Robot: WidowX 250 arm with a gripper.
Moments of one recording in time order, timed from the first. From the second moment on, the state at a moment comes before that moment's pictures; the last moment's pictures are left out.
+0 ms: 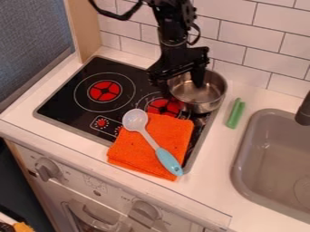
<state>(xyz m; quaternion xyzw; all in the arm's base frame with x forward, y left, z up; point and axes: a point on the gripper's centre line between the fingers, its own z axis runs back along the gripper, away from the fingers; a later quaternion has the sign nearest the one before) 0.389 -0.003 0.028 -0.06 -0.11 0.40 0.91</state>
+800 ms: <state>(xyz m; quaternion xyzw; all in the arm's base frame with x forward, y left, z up) 0.377 -0.013 0.019 -0.01 -0.10 0.41 0.91</state>
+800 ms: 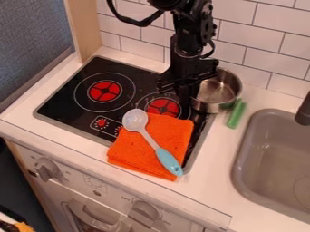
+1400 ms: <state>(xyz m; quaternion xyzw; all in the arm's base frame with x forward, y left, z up) 0.364 -0.007 0.042 0.01 -0.12 0.42 0.90</state>
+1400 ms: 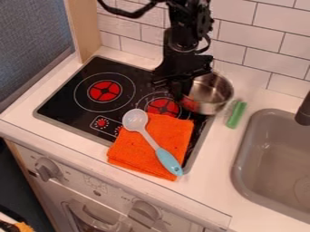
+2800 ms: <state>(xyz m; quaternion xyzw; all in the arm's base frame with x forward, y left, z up) 0.224 0.175 0.088 0.09 -0.15 0.57 0.80</state>
